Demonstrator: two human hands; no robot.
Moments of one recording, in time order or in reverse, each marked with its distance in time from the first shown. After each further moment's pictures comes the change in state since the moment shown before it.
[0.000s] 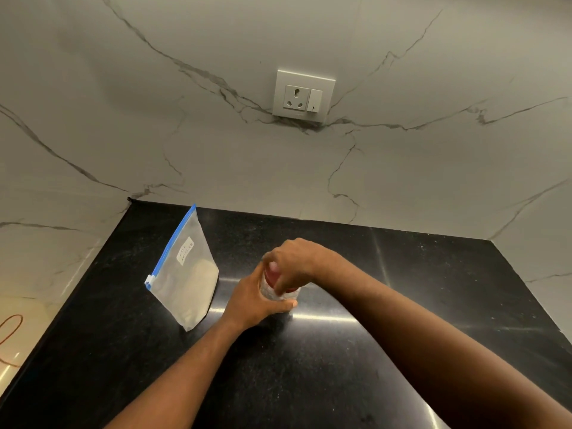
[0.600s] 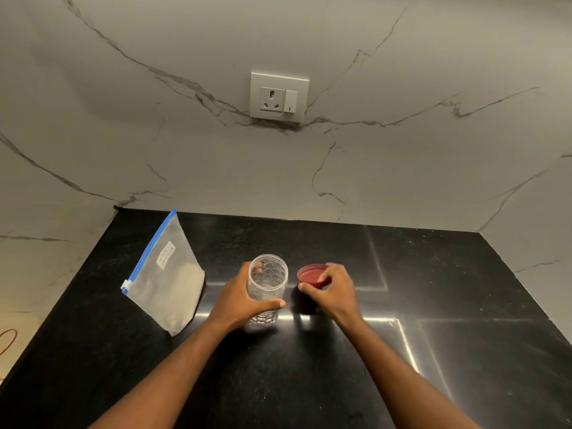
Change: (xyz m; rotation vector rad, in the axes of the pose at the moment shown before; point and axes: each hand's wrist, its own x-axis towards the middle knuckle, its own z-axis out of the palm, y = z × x) left_hand -0.001 0.009 0.001 0.001 0.049 -0.015; right_hand -0.042 0.072 0.158 0.946 0.743 0.492
